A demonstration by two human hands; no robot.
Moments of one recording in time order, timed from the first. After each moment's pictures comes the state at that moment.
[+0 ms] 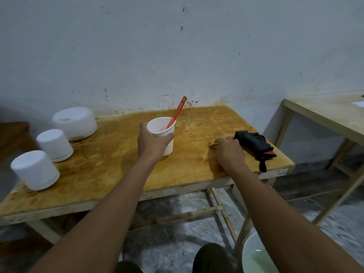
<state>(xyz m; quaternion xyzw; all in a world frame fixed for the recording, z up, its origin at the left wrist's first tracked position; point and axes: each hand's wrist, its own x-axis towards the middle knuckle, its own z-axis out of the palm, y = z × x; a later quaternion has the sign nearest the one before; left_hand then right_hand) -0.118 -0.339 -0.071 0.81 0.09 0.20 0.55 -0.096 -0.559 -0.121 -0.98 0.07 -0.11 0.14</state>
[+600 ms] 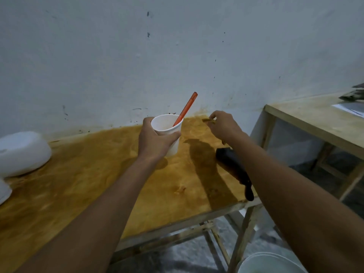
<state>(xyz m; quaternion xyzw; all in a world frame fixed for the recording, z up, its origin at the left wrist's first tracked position) -0.039 -0.424 -0.048 0.83 -0.02 0.19 0.52 0.019 -0.635 -0.051 -0.94 0.07 -0.16 0.30</state>
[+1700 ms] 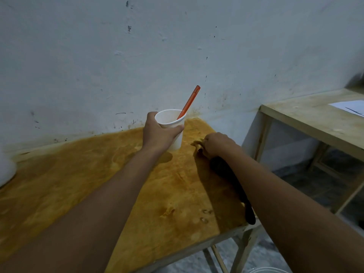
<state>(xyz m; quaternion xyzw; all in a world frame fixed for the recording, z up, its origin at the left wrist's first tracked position) 0.036 -0.472 -0.053 0.83 -0.04 0.15 0.53 0.062 -0.656 -0.099 -0.99 0.10 0.02 0.11</state>
